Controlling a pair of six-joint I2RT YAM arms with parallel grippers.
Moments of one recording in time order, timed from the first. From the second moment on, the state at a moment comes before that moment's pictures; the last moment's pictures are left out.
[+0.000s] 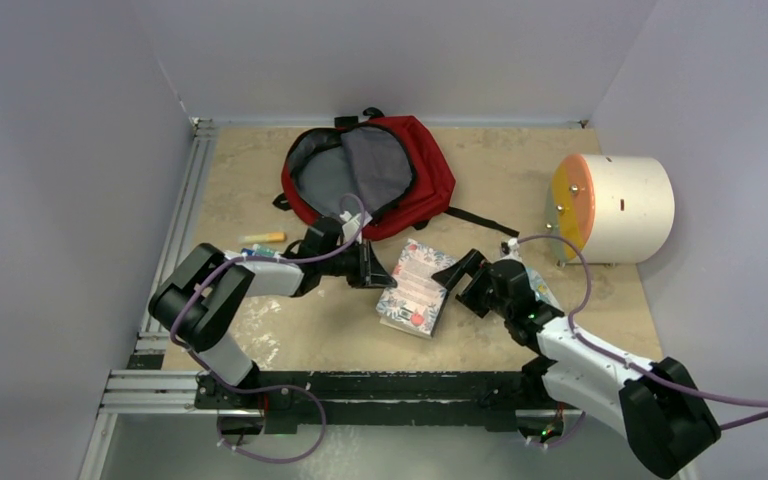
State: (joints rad) left arm -0.58 1.65 0.63 0.41 0.67 -0.84; right arm 0.51 0.95 0.24 0.09 -0.04 1.11
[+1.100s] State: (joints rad) left arm -0.55 1.64 0.60 0.54 0.70 -0.93; right arm 0.50 0.95 0.12 0.44 -0.23 1.15
